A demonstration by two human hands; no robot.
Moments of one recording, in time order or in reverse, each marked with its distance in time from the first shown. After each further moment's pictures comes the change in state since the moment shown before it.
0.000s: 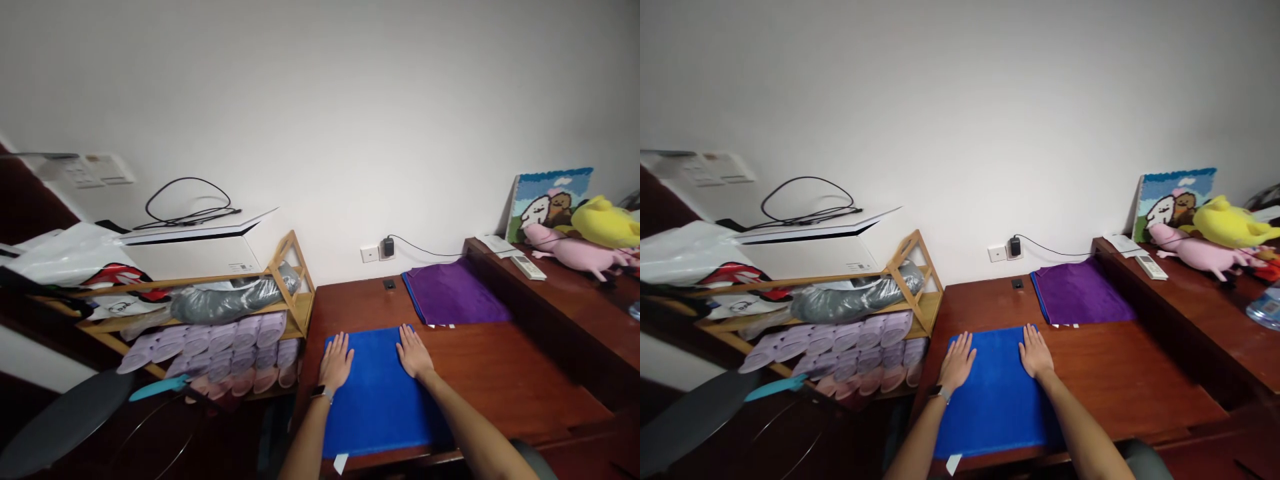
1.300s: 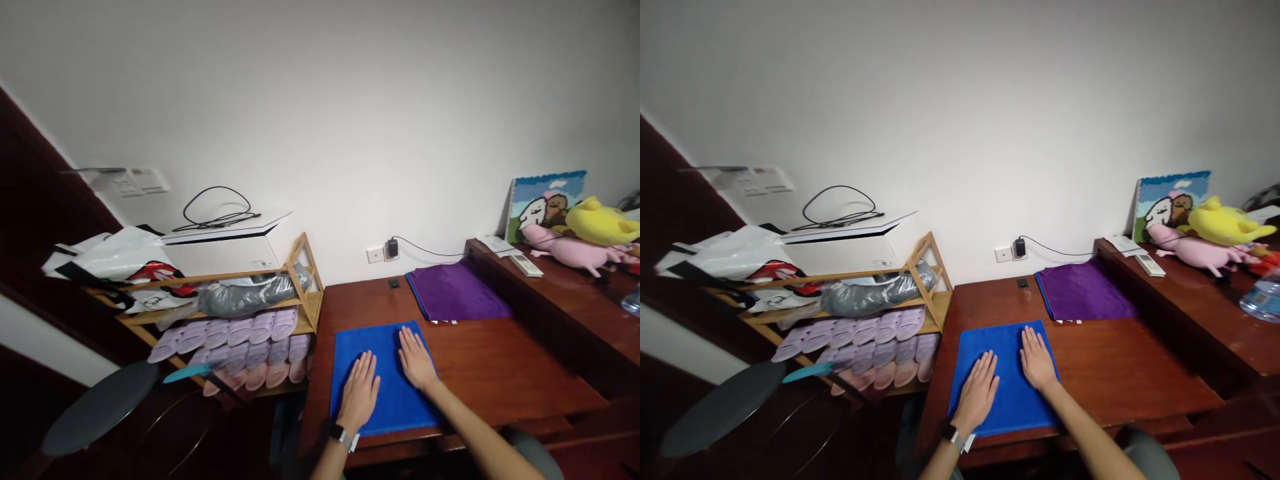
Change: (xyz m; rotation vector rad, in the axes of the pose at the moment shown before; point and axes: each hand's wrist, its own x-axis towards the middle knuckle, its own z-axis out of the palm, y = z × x) left_hand -0.099 0.070 -0.028 -0.107 0.141 0.230; right_hand -0.057 -0.026 -0.003 -0.026 0.189 -0.175
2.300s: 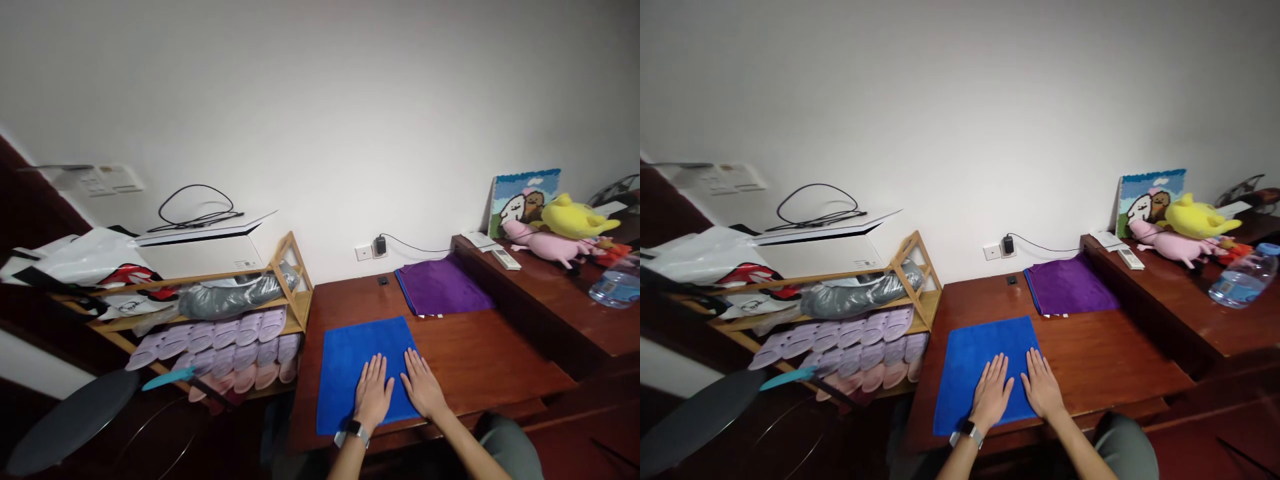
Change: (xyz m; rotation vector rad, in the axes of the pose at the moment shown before) left_hand 0.019 0.068 0.034 -0.006 -0.125 -0.030; right_hand -0.080 0.027 0.021 -0.002 -0.035 0.087
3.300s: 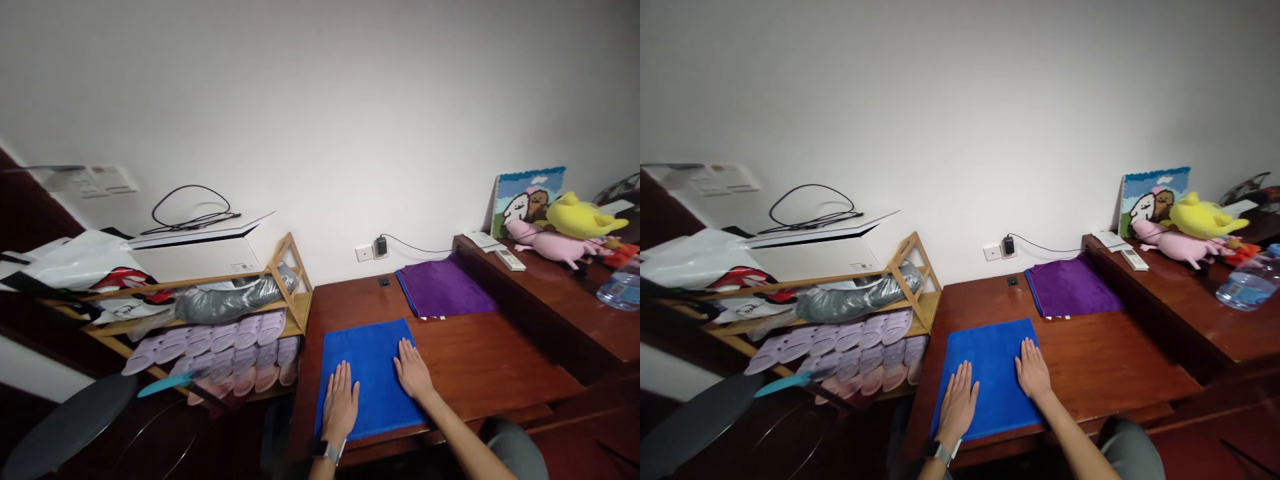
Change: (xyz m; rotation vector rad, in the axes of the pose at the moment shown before) left_hand -0.039 -0.083 0.000 0.140 0.083 -0.251; right_hand 0.055 -0.023 -0.007 0.000 -0.060 0.097
